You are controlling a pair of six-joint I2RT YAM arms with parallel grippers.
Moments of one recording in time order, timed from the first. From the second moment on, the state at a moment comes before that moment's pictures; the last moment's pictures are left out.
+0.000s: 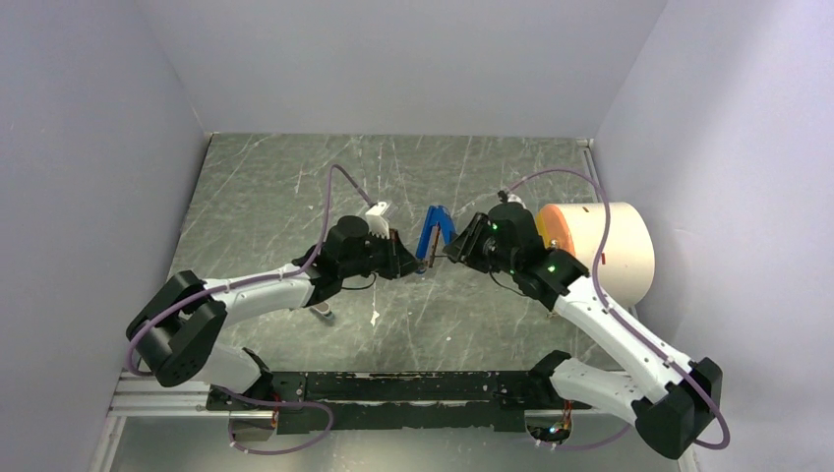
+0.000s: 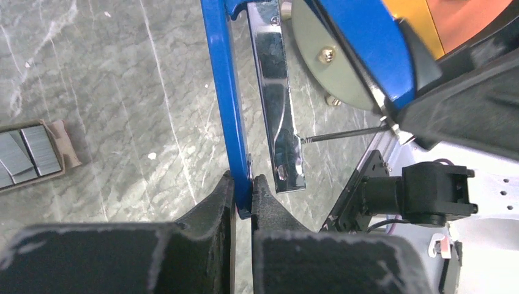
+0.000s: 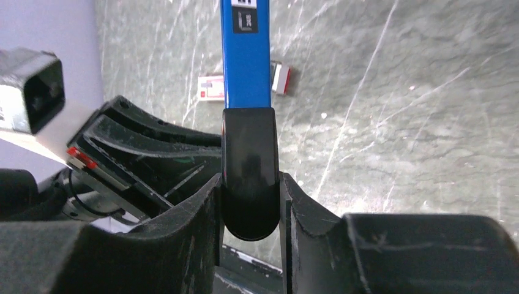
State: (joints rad) left arm -0.79 1.44 0.69 0.37 0.28 -0.67; right arm 0.63 1.02 0.87 -0.48 0.03 0.88
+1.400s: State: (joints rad) left arm -0.80 1.35 0.64 0.27 0.37 -0.59; right arm 0.35 1.27 1.10 -0.30 0.04 0.64
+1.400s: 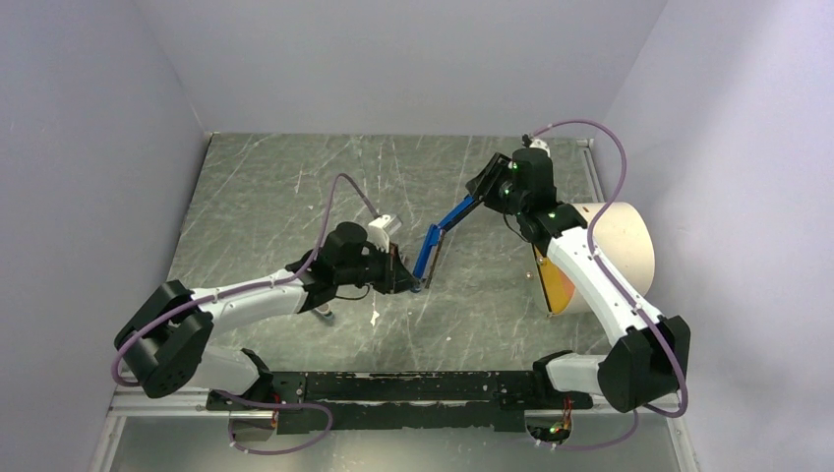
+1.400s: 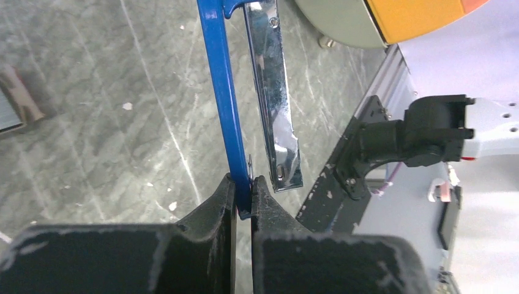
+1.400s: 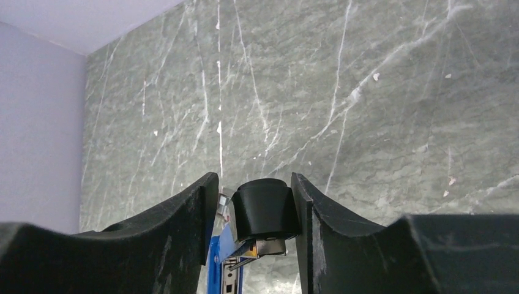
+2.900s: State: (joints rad) left arm -0.62 1.58 0.74 0.35 0.71 -0.95; right arm 0.31 1.37 1.02 -0.28 -0.10 0.74
